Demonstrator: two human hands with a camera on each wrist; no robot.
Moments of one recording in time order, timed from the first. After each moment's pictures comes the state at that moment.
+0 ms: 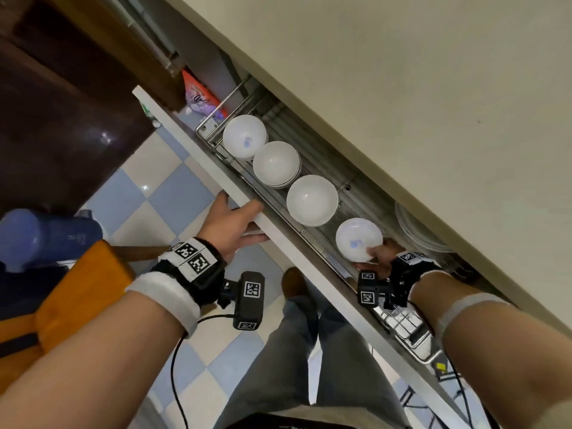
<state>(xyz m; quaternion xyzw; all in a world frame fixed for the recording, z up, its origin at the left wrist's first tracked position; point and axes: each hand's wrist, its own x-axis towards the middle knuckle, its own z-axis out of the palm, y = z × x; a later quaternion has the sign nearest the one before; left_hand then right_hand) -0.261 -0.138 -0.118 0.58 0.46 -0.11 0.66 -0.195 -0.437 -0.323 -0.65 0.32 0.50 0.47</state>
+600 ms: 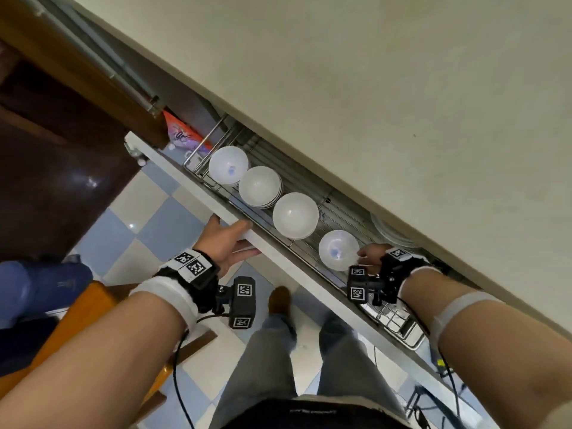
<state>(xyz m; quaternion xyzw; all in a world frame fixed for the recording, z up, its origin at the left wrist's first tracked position) -0.252 -0.137 -0.105 0.56 0.48 -0.16 0.66 -0.195 -0.444 -0.238 -0.63 0.34 0.53 0.47</state>
